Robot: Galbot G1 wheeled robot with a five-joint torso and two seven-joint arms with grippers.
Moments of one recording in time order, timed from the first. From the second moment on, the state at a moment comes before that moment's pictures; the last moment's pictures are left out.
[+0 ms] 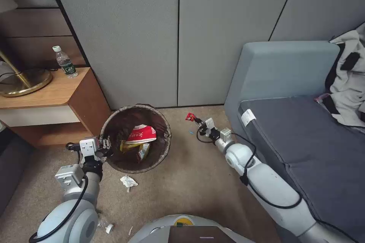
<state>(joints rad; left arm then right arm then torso) 1.77 -1.38 -0.67 -2.49 -0.35 0.41 -0.26 -0.96 1.01 0.03 1.67 0.45 -0.08 -0.12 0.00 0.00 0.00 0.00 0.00</state>
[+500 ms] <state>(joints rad) 1.78 -1.36 -0.66 -2.49 -0.34 0.44 -0.25 -0.96 0.88 0.04 2.01 0.62 -0.18 -0.14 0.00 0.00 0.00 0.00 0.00</state>
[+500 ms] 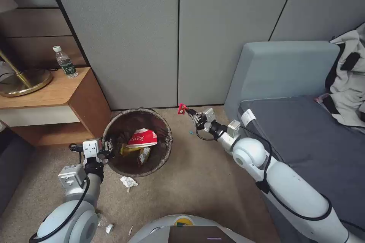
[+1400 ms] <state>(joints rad) 1.78 -1.35 -0.65 -2.47 -0.31 0.48 -0.23 -0.73 0.89 -0.13 2.17 0.77 -0.32 -0.22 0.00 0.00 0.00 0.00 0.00</state>
